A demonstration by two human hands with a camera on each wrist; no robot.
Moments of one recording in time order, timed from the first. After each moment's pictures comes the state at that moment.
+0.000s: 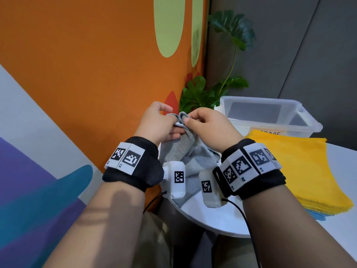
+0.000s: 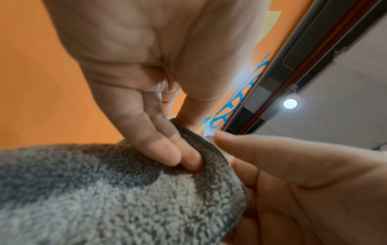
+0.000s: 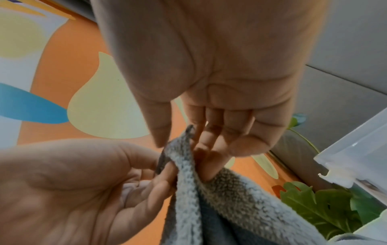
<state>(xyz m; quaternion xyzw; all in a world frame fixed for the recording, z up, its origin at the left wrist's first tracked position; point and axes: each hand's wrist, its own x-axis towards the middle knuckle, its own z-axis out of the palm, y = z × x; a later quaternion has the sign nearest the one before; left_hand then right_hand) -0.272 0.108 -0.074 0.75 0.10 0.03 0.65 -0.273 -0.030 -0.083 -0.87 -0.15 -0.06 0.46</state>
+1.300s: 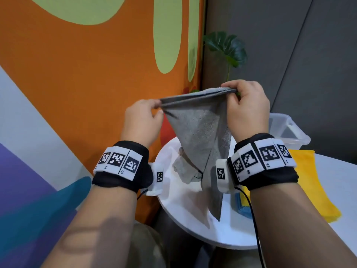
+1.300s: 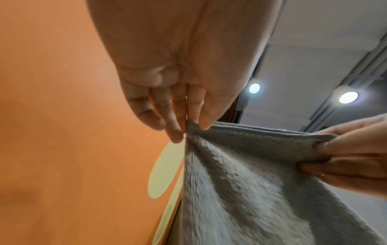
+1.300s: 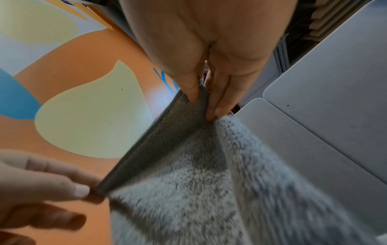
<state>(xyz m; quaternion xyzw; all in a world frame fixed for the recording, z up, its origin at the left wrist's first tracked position) -0.264 0.136 -0.054 0.91 -0.01 0.29 0.29 -0.269 -0.073 -0.035 -0.82 -0.05 -0.40 0.40</state>
